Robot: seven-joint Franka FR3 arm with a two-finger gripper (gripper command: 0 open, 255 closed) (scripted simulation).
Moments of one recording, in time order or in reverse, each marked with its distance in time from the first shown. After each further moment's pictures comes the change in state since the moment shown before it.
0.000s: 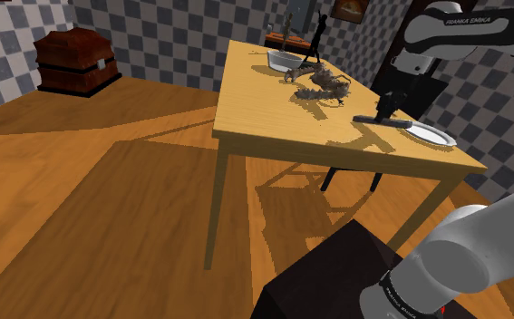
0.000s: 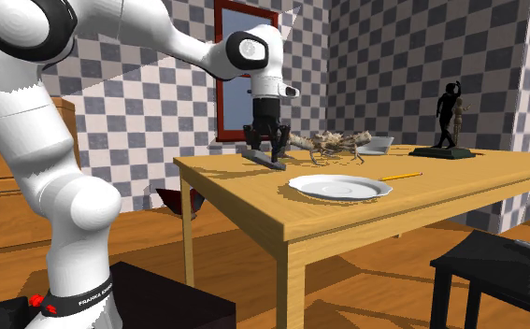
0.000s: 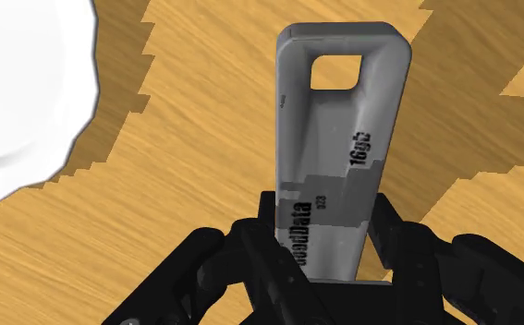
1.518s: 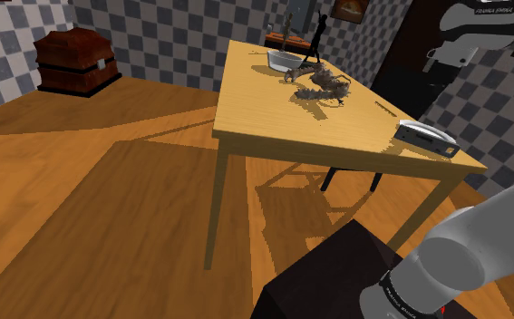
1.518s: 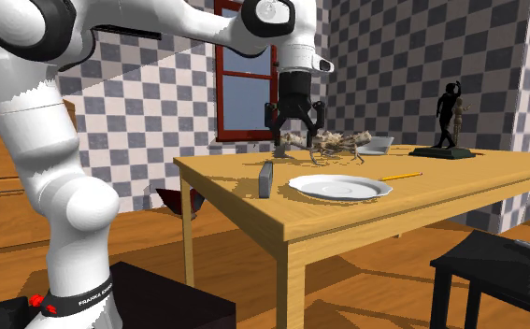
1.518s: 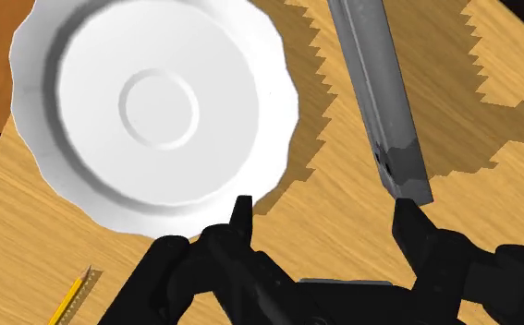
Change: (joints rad) arm -0.052 0.090 -0.183 0.224 -0.002 -0.119 -0.347
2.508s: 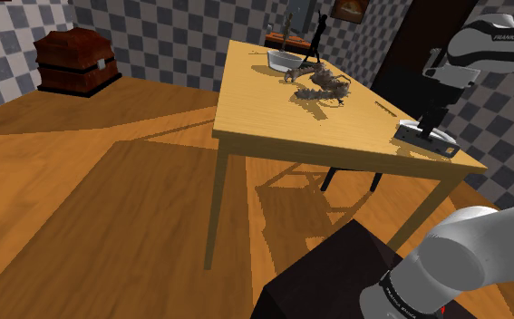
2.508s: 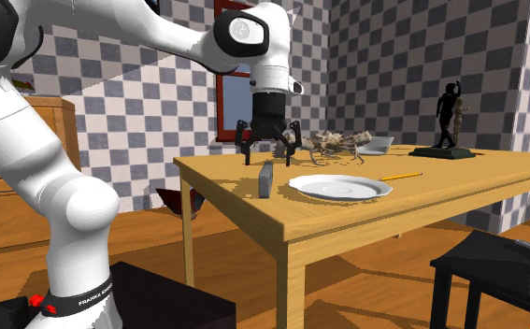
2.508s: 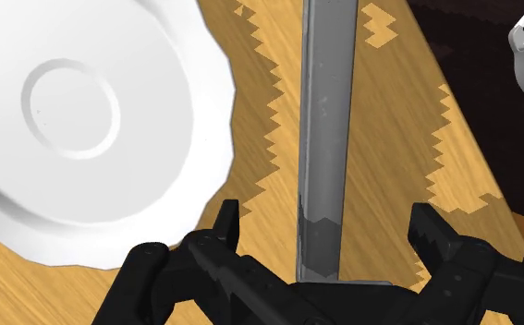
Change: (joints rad) arm -0.003 -0.262 0.043 -0.306 -0.164 0.058 -0.235
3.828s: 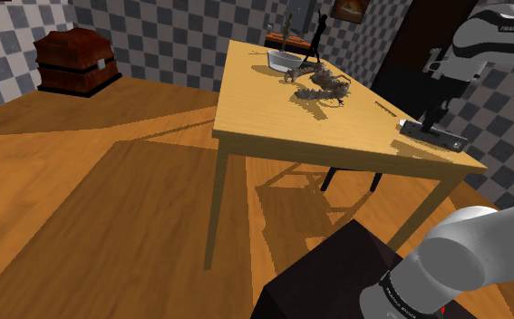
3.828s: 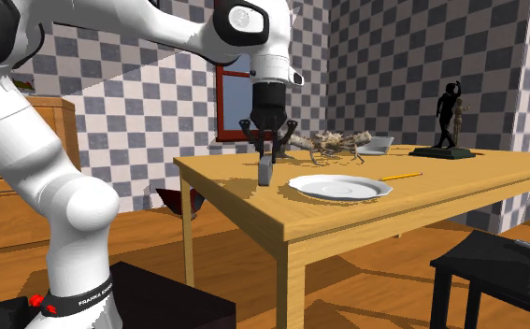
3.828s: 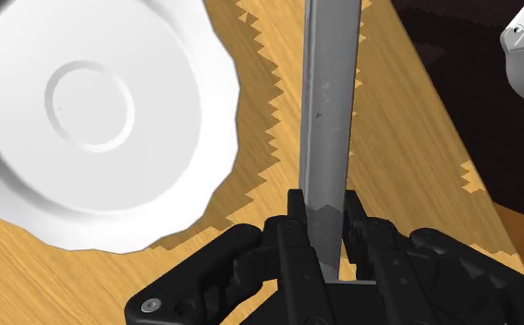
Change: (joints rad) arm 0.004 0.005 0.009 0.055 0.009 -0.049 -0.007
